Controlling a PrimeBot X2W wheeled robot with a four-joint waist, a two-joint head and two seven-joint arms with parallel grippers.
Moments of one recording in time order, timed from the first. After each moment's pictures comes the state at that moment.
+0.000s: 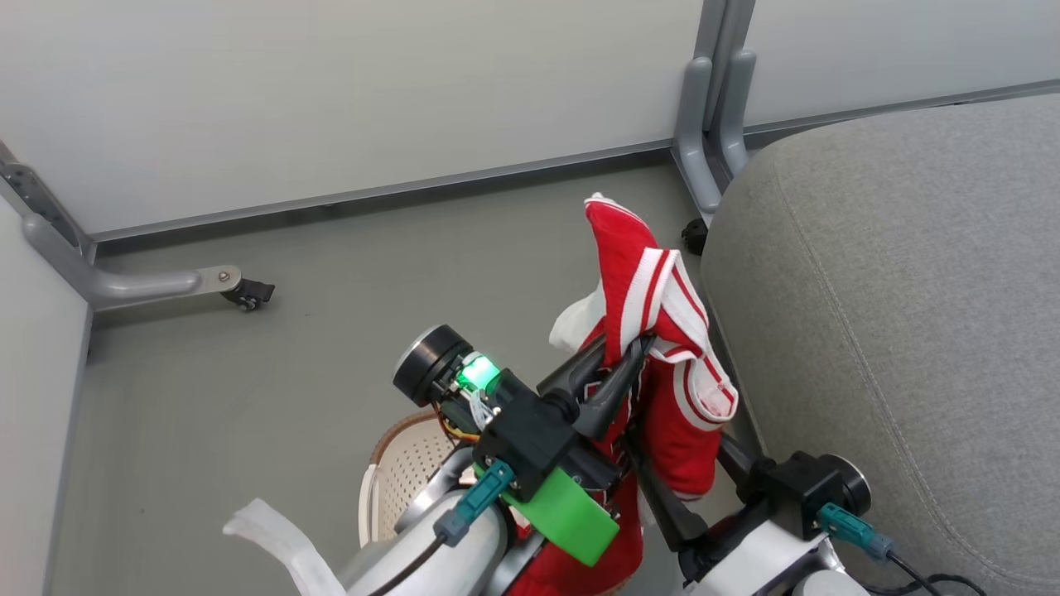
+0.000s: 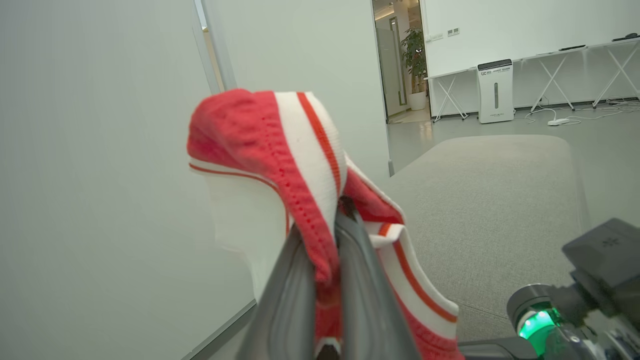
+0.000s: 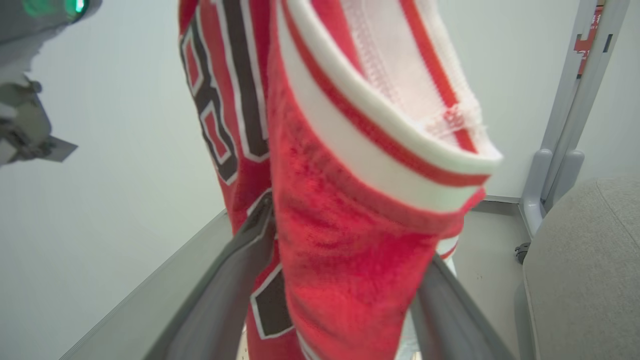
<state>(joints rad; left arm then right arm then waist) -0.42 0.10 -0.78 0.06 -0.22 -0.02 -0.22 -0.09 -0.12 0.43 0.13 0.28 0.13 -0.26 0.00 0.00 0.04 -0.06</state>
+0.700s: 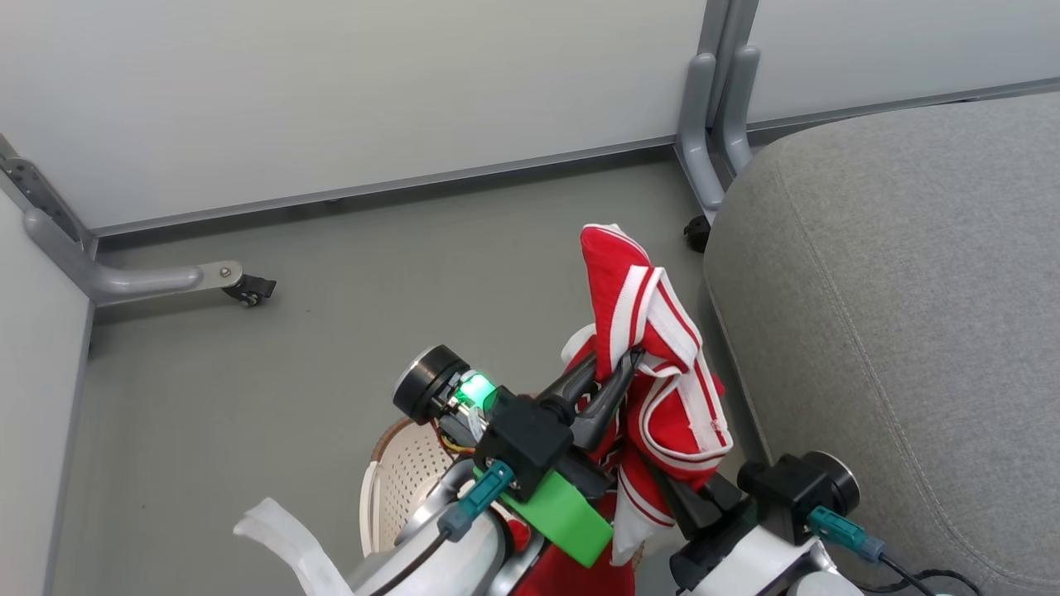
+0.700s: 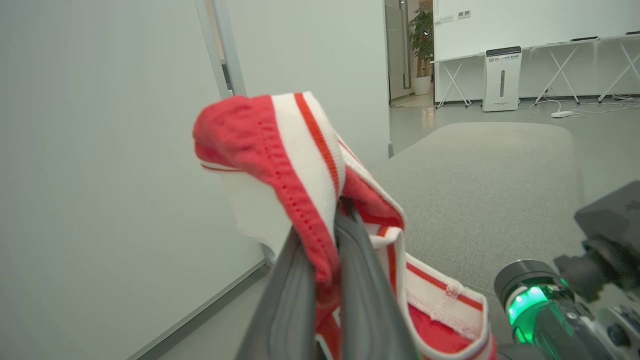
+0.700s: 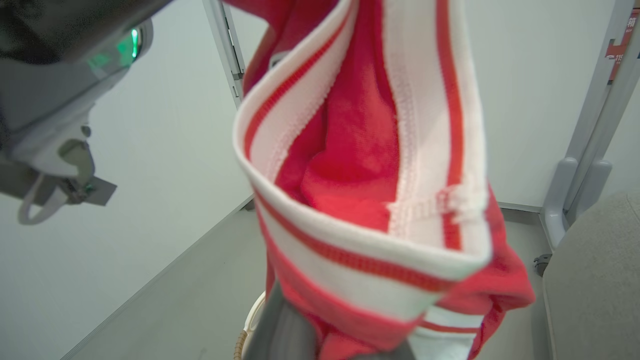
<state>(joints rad) -0.40 0.11 -0.80 0.10 -0.25 0.00 -0.20 -0.11 -0.15 0.49 0.11 0.30 0.13 -0.26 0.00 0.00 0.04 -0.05</state>
